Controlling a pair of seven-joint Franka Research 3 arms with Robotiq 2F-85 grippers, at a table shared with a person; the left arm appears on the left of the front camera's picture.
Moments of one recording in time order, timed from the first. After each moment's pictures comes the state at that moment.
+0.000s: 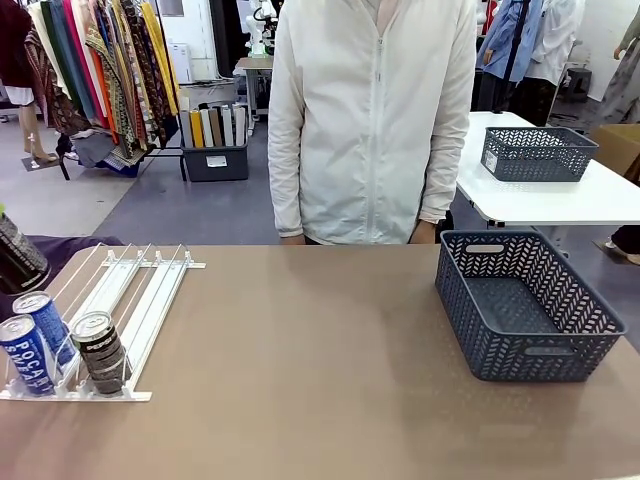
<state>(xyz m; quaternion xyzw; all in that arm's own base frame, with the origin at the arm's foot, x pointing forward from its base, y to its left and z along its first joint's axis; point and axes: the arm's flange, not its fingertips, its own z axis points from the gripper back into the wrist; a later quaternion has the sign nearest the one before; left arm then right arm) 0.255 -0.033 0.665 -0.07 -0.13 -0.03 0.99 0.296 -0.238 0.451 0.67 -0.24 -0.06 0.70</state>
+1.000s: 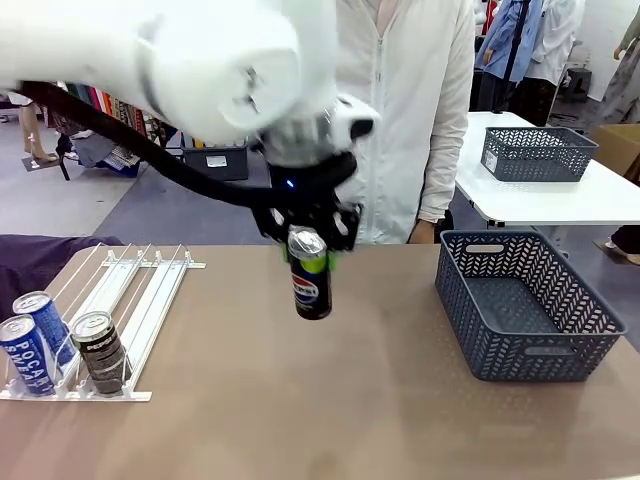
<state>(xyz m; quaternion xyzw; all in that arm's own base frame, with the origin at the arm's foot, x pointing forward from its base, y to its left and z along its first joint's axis) 0.354 -0.416 0.535 -0.01 -0.10 -0.19 0.98 0.296 -0.238 0.451 0.67 -0.24 -0.06 0.70</state>
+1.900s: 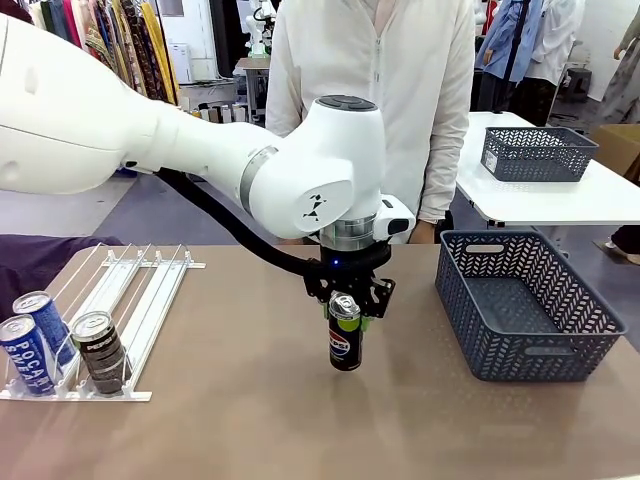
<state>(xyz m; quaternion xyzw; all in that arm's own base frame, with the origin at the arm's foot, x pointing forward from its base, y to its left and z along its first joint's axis) 0.392 -0.464 0.422 -0.02 -0.05 -0.26 0.96 0.296 -0.238 0.451 0.67 -0.24 -0.06 0.70</state>
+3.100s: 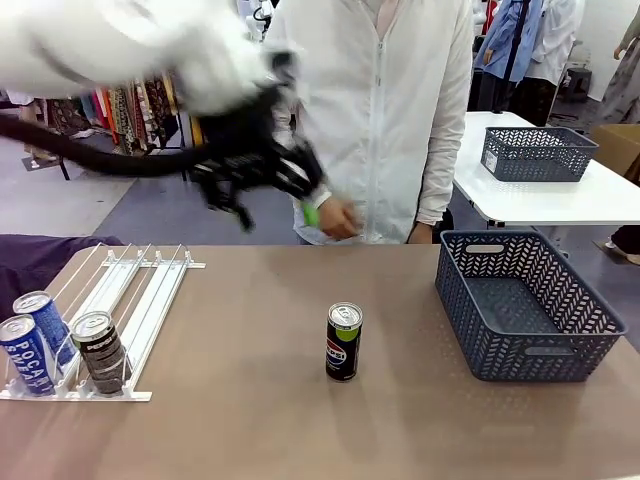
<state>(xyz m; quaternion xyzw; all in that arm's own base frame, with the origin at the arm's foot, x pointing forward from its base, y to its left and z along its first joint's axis) 0.347 -0.278 0.629 -0.21 -0.05 -0.15 0.97 0.296 -0.238 0.451 0.67 -0.24 -0.06 0.70</state>
